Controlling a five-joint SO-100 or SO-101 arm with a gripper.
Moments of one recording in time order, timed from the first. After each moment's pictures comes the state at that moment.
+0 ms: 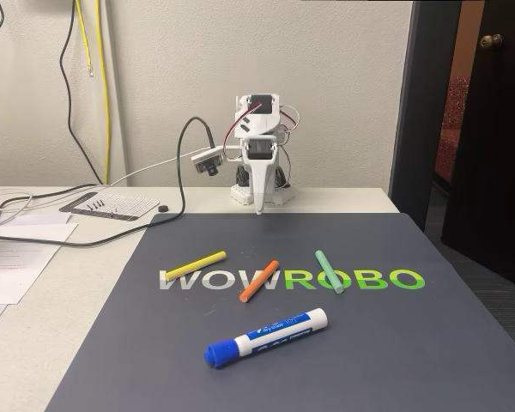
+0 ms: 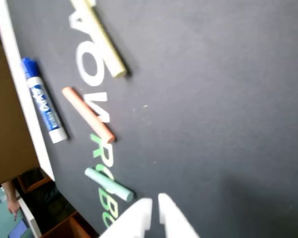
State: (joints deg) arm -10.3 188.7 165.8 67.9 -1.7
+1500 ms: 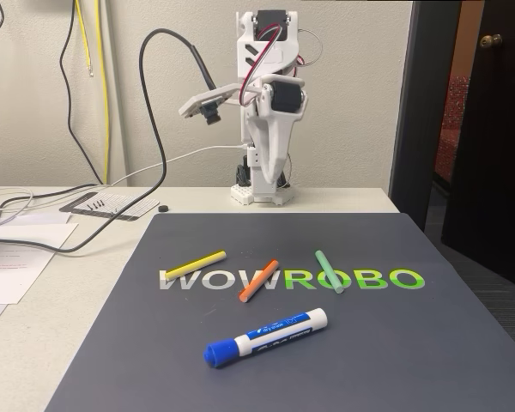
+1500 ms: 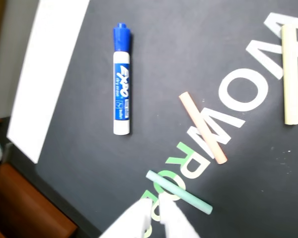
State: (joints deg) arm -14.5 73.2 48.1 88.0 -24.8
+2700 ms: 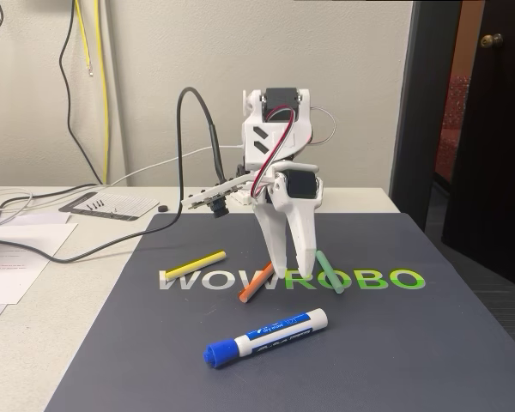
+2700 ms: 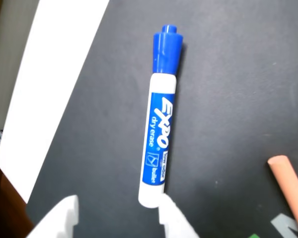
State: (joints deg) arm -15.6 19.0 -12.7 88.8 -26.5
